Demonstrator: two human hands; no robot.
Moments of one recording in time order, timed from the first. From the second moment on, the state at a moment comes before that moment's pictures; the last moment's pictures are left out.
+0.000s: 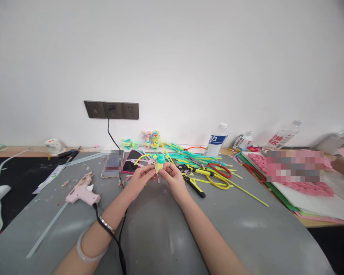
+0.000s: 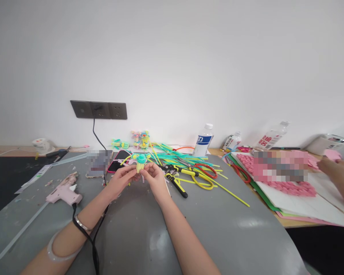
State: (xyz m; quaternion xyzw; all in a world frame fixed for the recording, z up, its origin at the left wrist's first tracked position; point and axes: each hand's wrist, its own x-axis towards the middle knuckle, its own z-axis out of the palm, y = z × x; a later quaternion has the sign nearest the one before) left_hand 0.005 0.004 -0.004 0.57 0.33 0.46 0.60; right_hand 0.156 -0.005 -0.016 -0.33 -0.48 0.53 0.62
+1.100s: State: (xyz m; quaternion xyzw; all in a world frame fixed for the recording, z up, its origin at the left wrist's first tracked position) left_hand 0.006 0.002 0.000 0.63 0.36 0.43 0.54; right_hand 0.159 -0.003 -0.017 -0.36 -0.43 0.56 0.61
